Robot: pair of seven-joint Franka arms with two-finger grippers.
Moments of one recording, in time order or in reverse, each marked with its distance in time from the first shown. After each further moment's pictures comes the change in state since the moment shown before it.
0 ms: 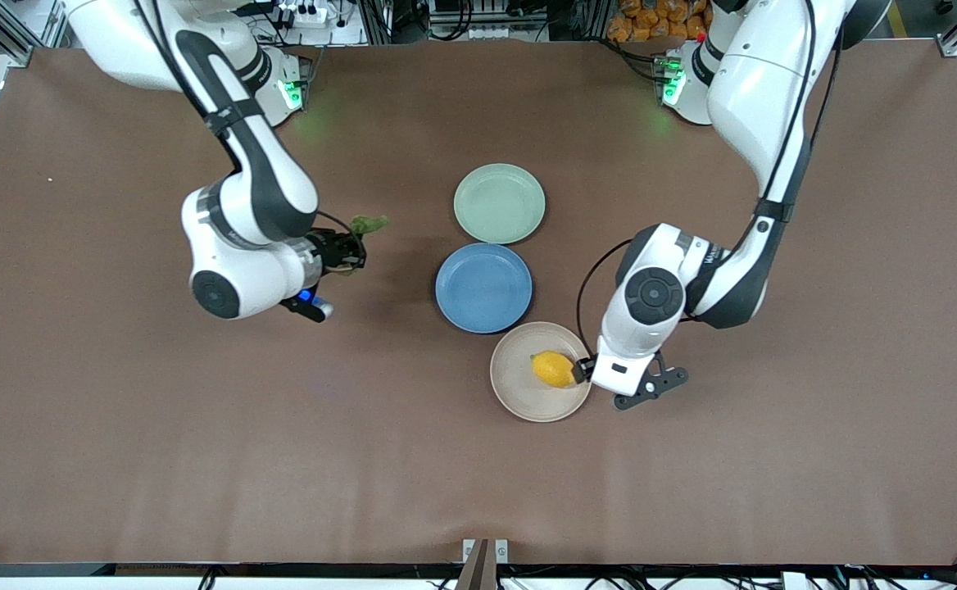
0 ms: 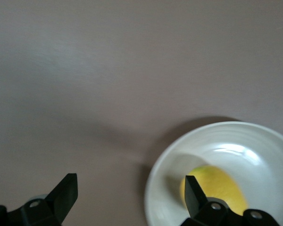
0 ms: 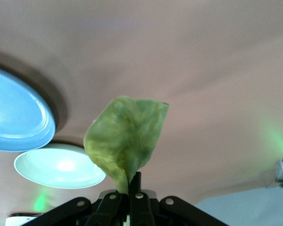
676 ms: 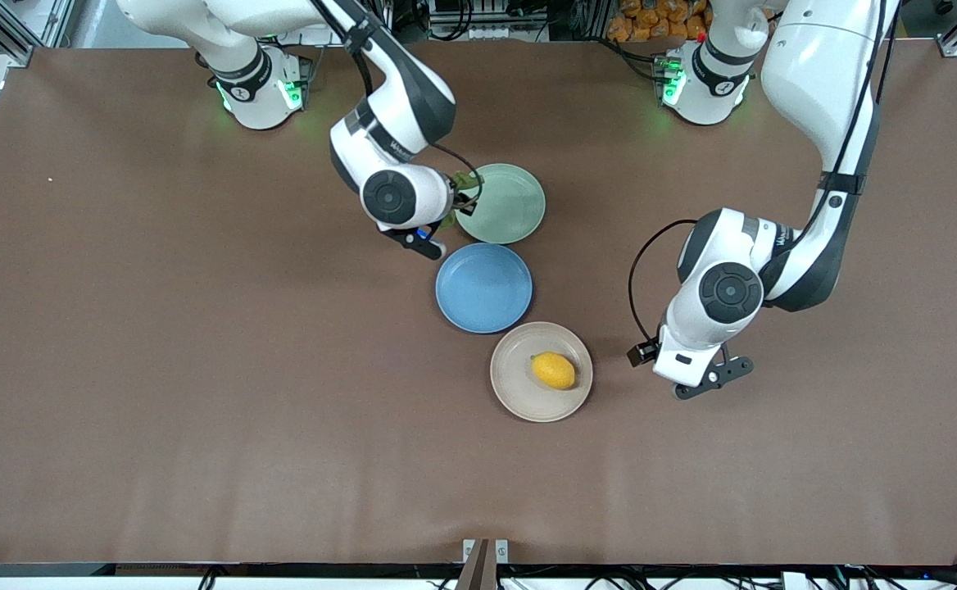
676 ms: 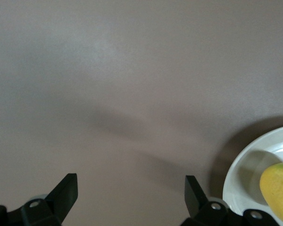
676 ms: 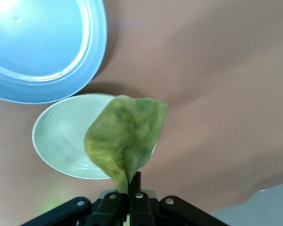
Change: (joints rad) left arm 0.107 -0.152 -0.013 -0.180 -0.024 -0.029 0.075; right arm 0.361 0.007 0.000 0.022 0.003 0.212 0.368
